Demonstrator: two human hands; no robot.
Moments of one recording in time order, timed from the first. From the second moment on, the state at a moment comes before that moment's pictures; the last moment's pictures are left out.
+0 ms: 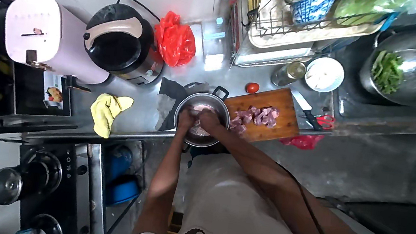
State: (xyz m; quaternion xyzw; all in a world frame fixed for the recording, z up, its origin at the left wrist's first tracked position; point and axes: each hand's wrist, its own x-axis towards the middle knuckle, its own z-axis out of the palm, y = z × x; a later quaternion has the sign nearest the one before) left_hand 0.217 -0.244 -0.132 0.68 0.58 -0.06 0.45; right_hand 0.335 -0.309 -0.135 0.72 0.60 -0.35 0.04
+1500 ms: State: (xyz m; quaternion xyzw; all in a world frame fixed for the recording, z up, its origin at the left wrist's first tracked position) left_hand 0.194 -0.261 -0.063 0.67 0.52 0.11 0.52; right_hand 0.493 -0.491 -0.074 0.84 0.41 -0.29 -0.23
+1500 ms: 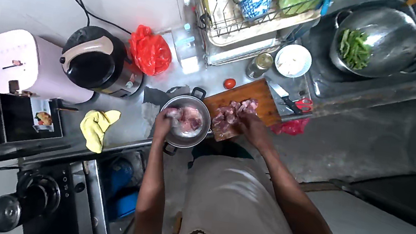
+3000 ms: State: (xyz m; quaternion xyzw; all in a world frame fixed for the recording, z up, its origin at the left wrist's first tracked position) left_hand -0.016 -0.655 -0.067 0.32 0.67 0.54 0.40; right_hand 0.291 -0.380 0.000 0.54 0.72 -0.36 -0.23
